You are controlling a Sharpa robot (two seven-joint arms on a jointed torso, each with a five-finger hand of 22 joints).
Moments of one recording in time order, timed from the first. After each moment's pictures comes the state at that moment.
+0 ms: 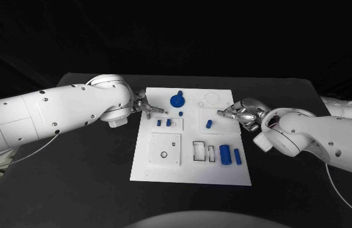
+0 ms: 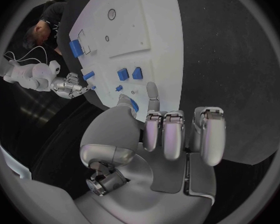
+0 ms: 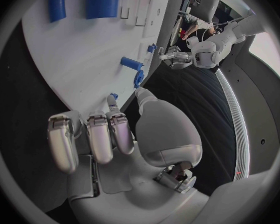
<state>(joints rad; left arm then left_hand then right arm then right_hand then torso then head) 1.43 -0.69 -0.21 1.46 -1.01 0.04 -0.67 1.01 0.07 -0.23 0.29 0.06 1.16 0.02 0.16 1.02 1.47 -0.03 1.57 1.31 1.47 -0.07 1.57 1.31 0.01 1.47 0.09 1.57 1.31 1.25 -1.01 -0.20 1.66 -0.70 -0.41 -0.19 1.14 0.03 0.04 0.21 0.35 0.79 0.20 0.17 0.24 1.47 0.13 1.57 1.31 1.47 0.06 1.57 1.31 0.01 1.47 0.17 1.57 1.31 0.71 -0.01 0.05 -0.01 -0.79</state>
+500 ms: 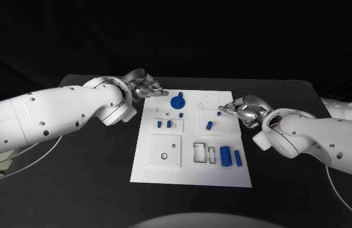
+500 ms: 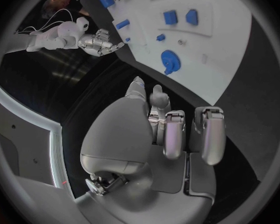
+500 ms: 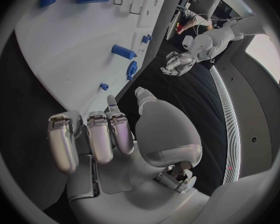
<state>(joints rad) 1.43 -0.74 -0.21 1.49 -0.83 -0.41 -0.24 1.43 0.00 -0.13 0.28 0.24 1.03 0.08 0.07 0.73 1.22 0.01 0.85 0.95 1.47 -0.05 1.57 1.31 0.01 1.47 0.08 1.57 1.31 1.25 -1.01 -0.20 1.67 -0.69 -0.49 -0.11 1.14 0.03 0.04 0.21 0.35 0.79 0.20 0.17 0.24 1.47 0.13 1.57 1.31 1.47 0.06 1.57 1.31 0.01 1.47 0.17 1.57 1.31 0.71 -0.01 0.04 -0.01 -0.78</state>
